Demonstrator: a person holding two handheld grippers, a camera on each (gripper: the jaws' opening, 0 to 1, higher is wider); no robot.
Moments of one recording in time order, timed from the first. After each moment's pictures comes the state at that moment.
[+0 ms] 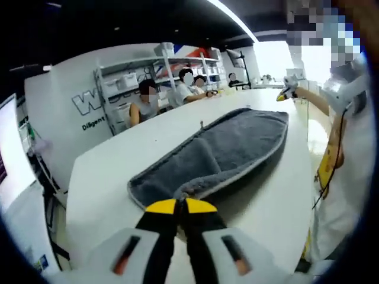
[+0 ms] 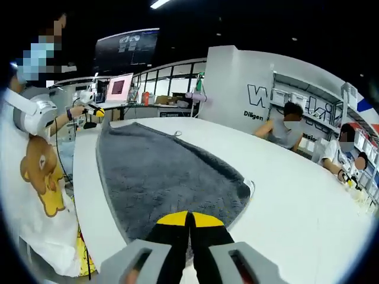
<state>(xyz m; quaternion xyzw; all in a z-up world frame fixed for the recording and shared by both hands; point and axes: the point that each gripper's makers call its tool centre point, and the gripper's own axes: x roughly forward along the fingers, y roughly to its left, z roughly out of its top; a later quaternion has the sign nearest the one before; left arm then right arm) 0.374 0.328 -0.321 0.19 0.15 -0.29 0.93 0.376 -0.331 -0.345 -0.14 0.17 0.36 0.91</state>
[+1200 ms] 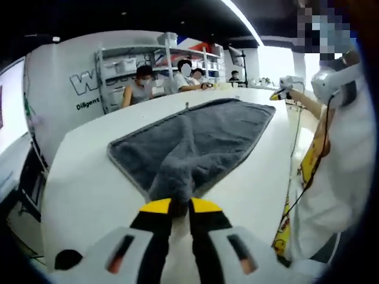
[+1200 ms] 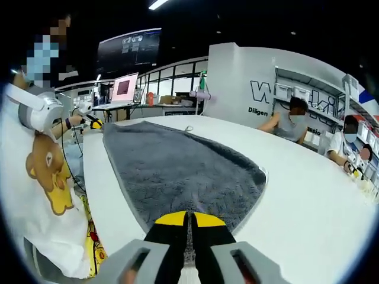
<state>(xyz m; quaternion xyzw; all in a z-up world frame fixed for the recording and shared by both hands) 0.308 0.329 -0.383 0.14 0.20 -0.31 0.92 0.346 -0.317 -0.368 -0.12 0.18 0.38 0.90</state>
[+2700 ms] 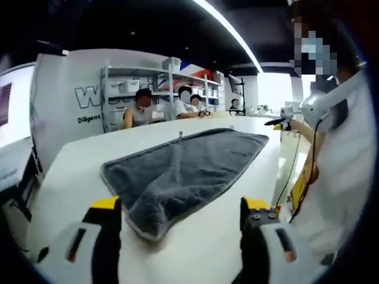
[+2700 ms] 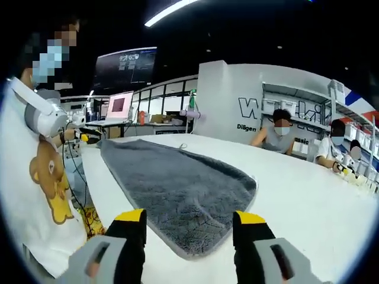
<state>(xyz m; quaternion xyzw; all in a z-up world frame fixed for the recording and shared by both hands) 0.292 0.305 -0.349 0.07 0.12 -0.32 0.94 0.321 -0.326 -0.351 -0.09 0.10 0.34 0.93</state>
